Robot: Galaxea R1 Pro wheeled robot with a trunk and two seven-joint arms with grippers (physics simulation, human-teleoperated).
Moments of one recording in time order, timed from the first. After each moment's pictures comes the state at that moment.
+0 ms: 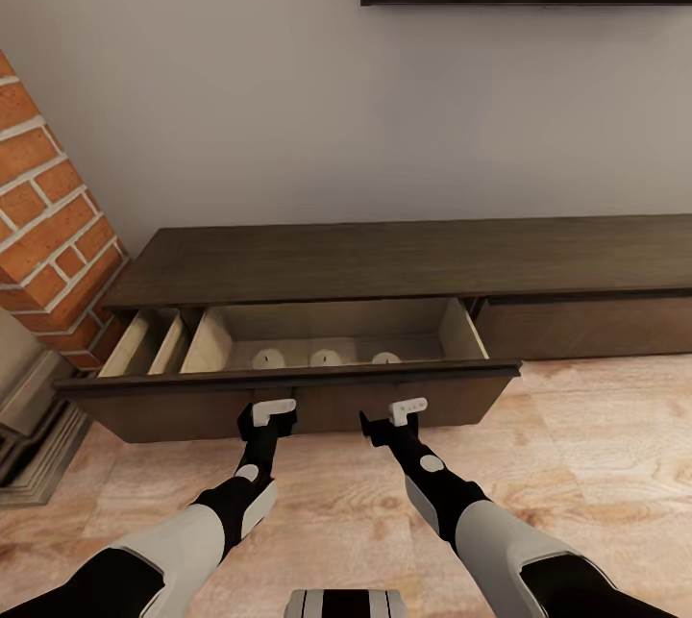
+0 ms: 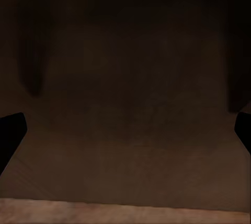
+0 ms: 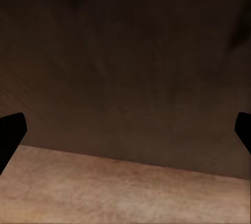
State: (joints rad) left arm -0.79 -0.13 -0.35 -0.15 0.30 -0.53 0.25; right arm -0.79 0.17 0.11 -0.20 0.02 -0.34 0.05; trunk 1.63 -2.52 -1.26
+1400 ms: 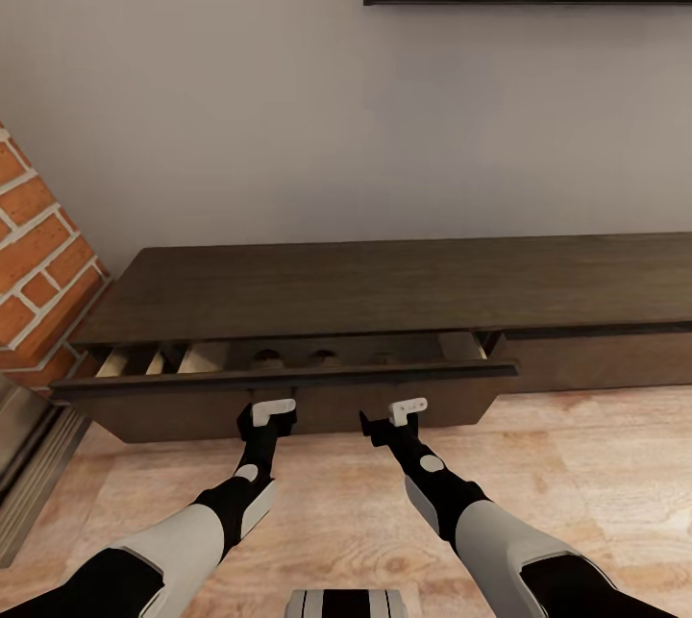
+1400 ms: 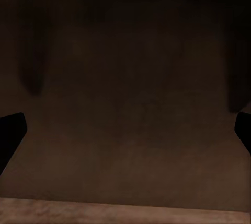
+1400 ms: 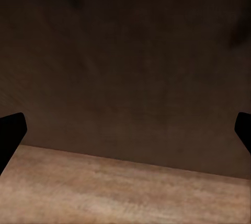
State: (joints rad) left arm -0.79 -0.13 -0.35 -0.15 0.30 -0.53 0.25; right arm -0.79 0.17 0.11 -0.20 0.02 -0.34 0.05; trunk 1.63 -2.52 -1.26
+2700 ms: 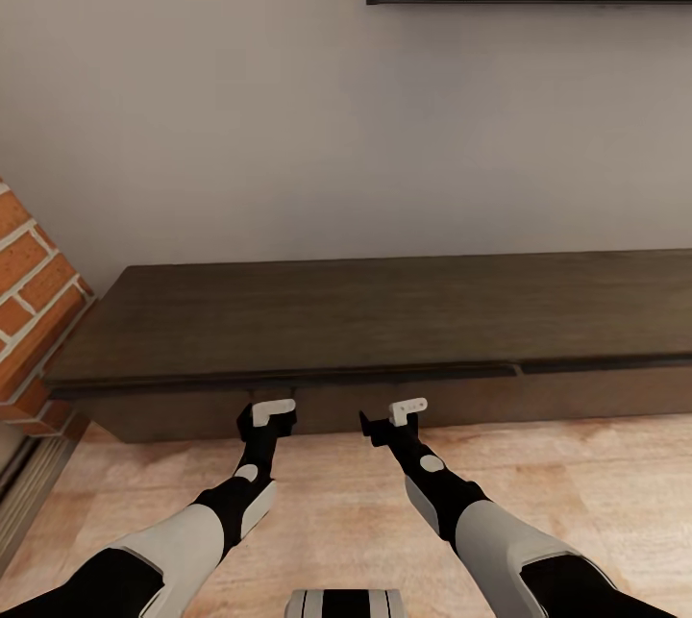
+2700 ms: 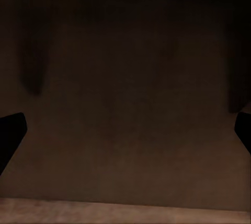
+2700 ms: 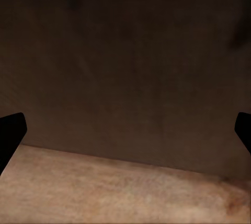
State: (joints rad) left arm -0.79 -0.13 -0.35 -0.15 0.30 -0.53 0.25; right arm -0.79 0.17 0.11 -0.20 0.02 -0.34 0.05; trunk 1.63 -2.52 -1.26
